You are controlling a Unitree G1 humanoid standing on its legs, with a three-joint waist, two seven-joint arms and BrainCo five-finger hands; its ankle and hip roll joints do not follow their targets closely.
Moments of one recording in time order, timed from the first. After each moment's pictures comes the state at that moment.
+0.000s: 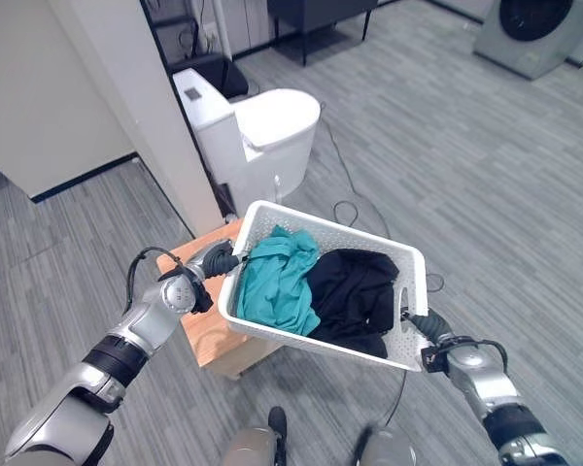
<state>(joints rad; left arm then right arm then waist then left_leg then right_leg) -0.54 0.71 -0.54 0.37 0.13 0.07 -0.05 -0.31 -0.48 0.21 0.60 0.26 0.21 0.02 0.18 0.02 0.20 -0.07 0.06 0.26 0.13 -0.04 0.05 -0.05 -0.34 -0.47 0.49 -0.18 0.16</state>
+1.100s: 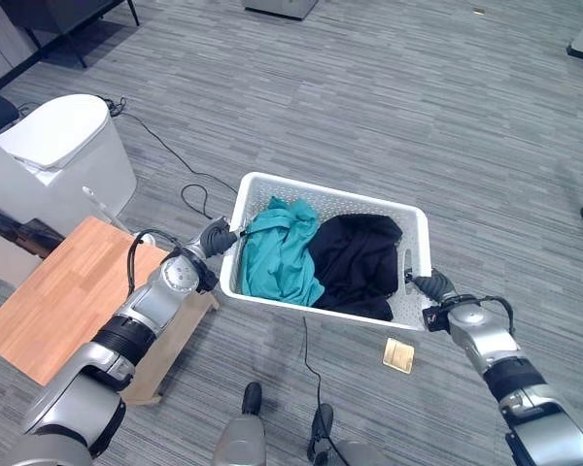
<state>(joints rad) -0.64 0.62 -0.53 0.47 -0.02 0.07 0.02 -0.41 -0.57 0.27 0.61 0.30 0.19 -0.02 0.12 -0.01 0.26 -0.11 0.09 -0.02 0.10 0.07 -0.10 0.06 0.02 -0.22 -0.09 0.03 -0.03</state>
